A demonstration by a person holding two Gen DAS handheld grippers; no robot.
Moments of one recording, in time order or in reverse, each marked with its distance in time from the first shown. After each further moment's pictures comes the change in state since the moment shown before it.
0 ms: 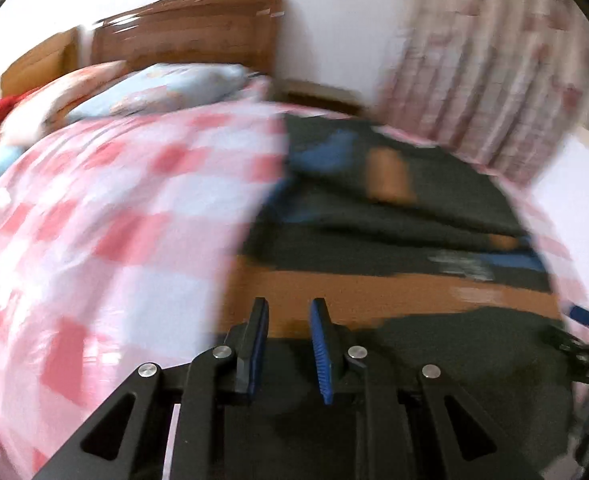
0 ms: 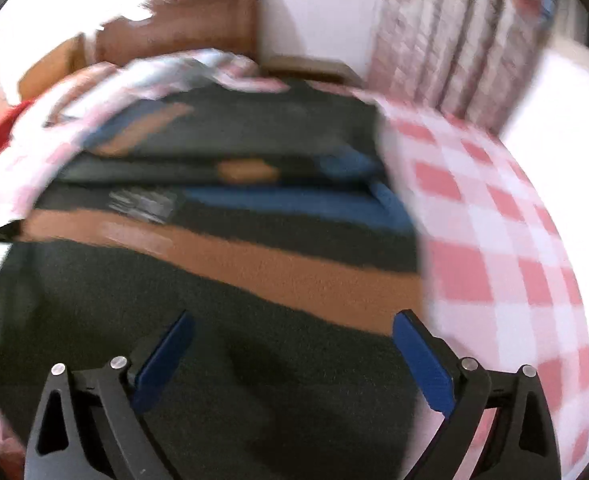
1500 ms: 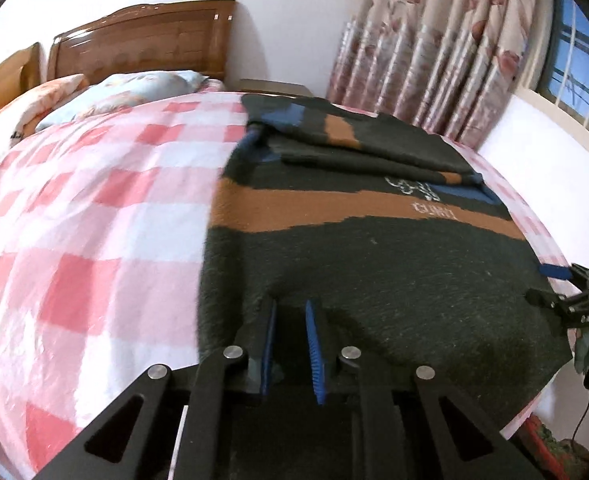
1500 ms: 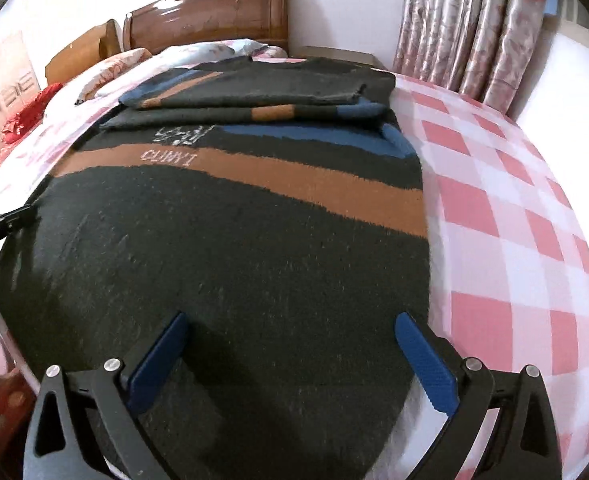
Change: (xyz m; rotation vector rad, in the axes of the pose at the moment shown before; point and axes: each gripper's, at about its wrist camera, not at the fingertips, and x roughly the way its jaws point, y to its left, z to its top) left arm -0.035 0.026 -0.066 0.076 0.001 -0.082; right arm -0.001 -0.010 -0.054 -0.035 0.060 0.050
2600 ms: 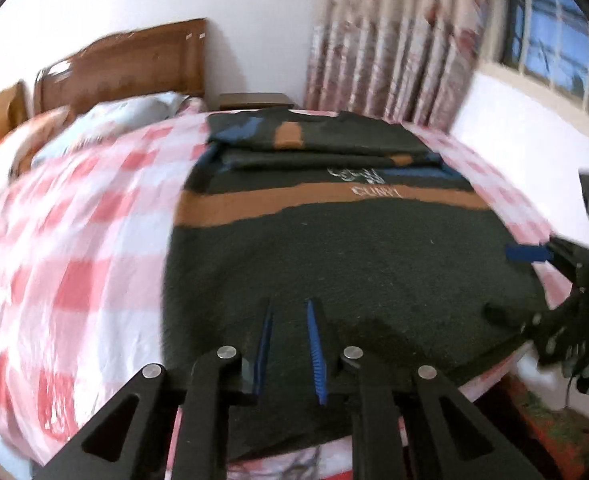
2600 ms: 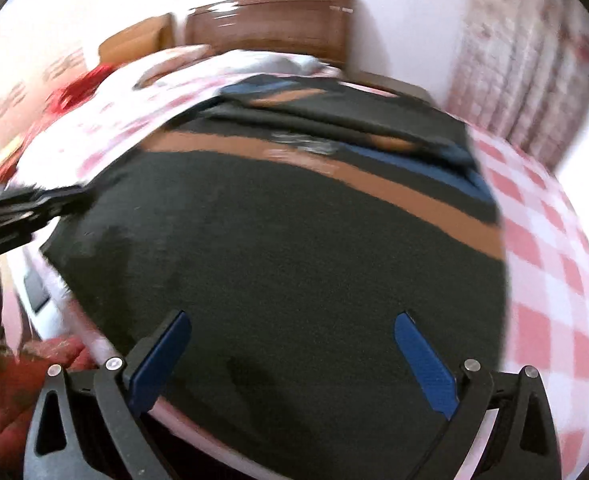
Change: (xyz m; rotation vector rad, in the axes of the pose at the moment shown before) left arm -0.039 -0.057 -0.023 0.149 -0.024 0.009; right arm -0.032 0.092 -0.017 -0.181 -0.072 0.104
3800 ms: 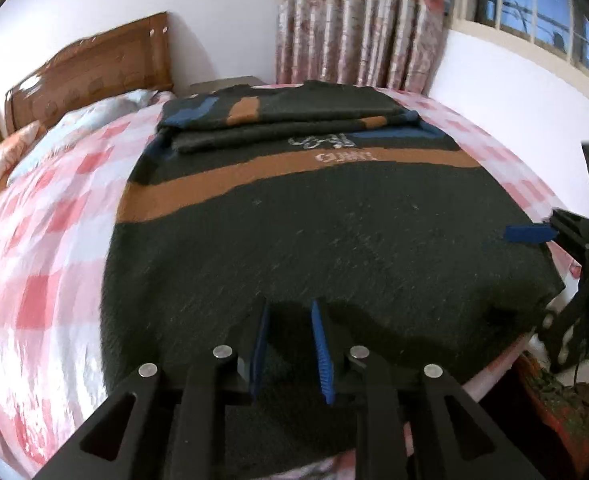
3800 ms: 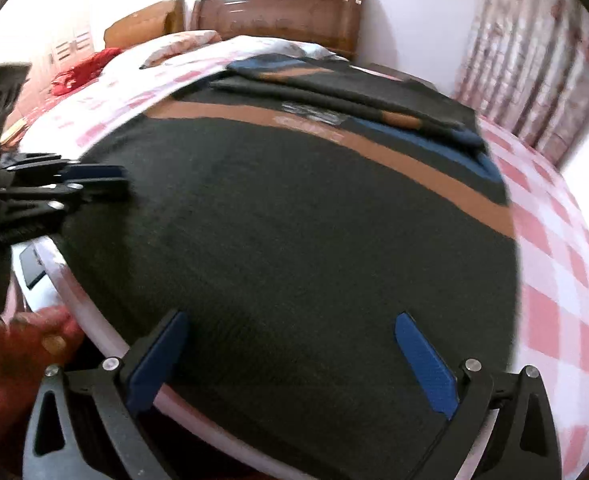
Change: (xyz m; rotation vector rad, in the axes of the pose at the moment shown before) left arm 0.026 -0.017 -0.006 0.064 0.063 -0.048; right arm 0.000 -0.018 -0.022 0.020 0.041 -0.011
